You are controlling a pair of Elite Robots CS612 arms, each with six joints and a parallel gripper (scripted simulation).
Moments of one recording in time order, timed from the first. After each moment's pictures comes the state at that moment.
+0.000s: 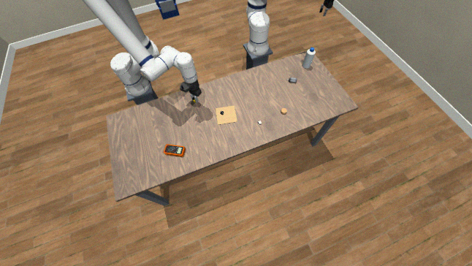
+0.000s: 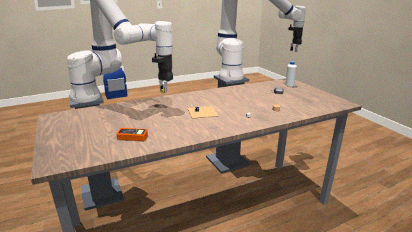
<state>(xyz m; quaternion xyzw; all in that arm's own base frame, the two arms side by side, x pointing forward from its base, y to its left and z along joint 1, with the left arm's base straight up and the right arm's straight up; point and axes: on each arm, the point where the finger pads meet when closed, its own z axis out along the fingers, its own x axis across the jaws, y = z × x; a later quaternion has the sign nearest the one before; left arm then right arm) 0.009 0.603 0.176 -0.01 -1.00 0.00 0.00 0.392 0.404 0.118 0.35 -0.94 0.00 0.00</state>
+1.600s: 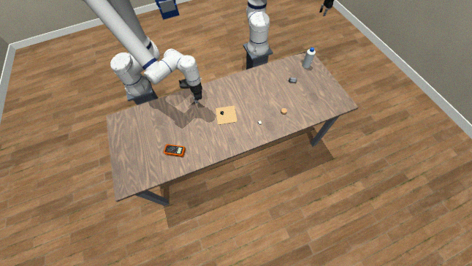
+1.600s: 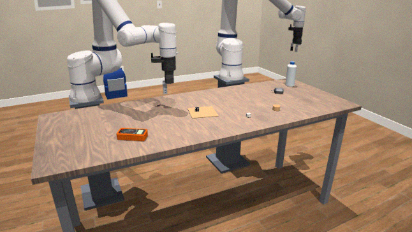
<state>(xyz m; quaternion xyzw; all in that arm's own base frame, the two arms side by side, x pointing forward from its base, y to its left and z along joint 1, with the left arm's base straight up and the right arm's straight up) 0.009 0.603 0.176 -0.01 -1.00 0.00 0.00 0.392 0.412 0.111 -0.12 -0.99 0.00 0.00</state>
